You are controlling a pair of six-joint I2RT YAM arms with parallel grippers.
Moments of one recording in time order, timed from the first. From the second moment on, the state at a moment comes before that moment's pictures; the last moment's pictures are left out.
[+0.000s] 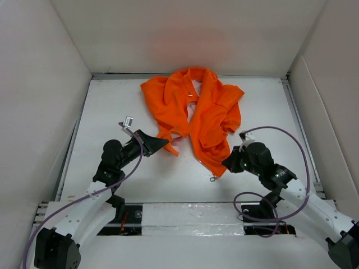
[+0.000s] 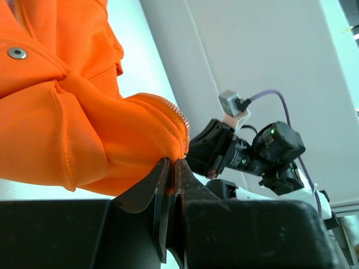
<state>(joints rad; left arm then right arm) -0.37 0.69 0.33 0.36 0.51 -1.08 0.61 0.70 0.45 -0.29 -0.11 0.56</state>
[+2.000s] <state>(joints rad) -0.37 0.63 0.30 0.34 0.45 -0.94 0.98 1.40 0.62 -0.23 0.28 0.83</state>
